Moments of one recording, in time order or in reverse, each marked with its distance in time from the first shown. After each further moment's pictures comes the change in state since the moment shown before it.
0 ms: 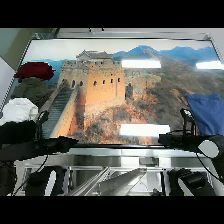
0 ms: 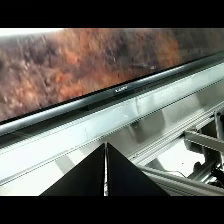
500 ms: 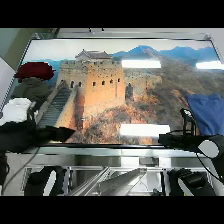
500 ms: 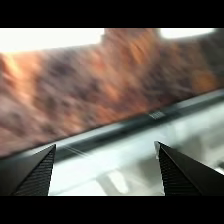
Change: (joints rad) left arm 0.000 -0.149 0.200 0.184 -0.074 -0.038; right arm 0.000 0.000 0.000 0.000 -0.001 0.000
